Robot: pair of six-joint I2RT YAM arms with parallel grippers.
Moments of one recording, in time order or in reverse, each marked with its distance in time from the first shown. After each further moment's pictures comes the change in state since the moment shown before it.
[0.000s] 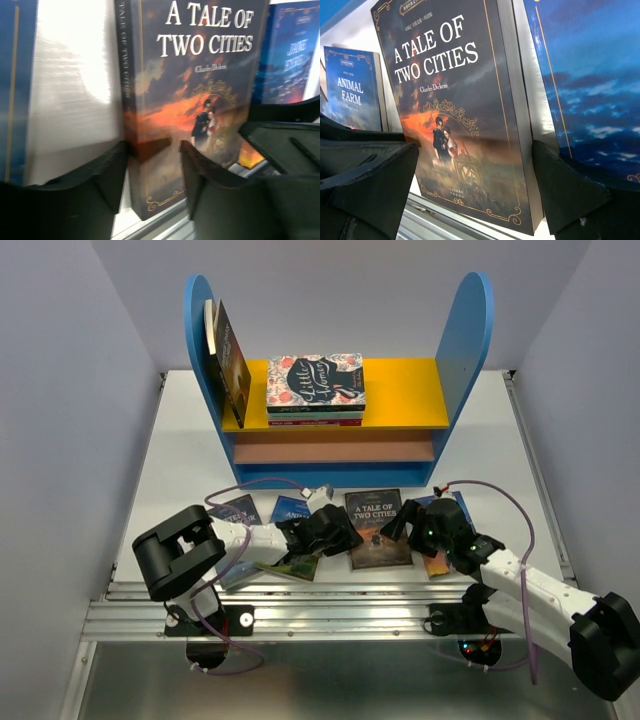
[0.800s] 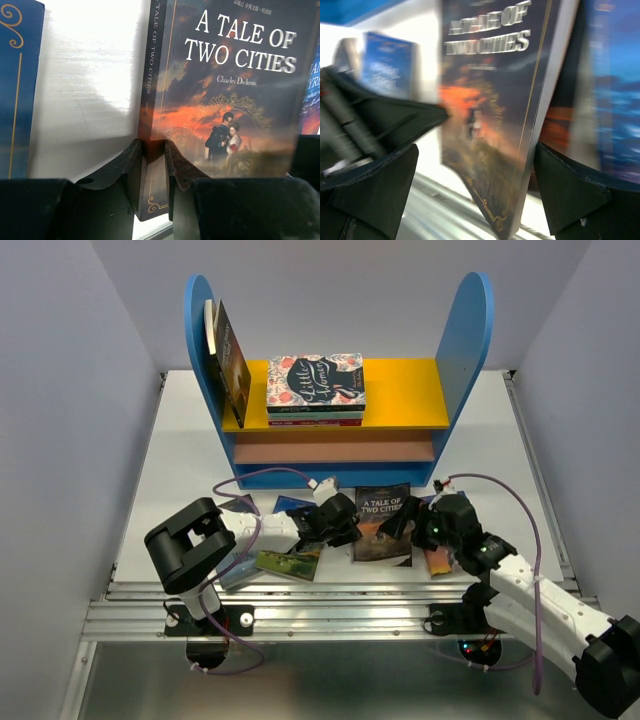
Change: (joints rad) left arm 0.029 0.083 0.150 -0.168 -0.010 0.027; right arm -0.028 -0.122 0.030 -0.060 -0.080 -0.084
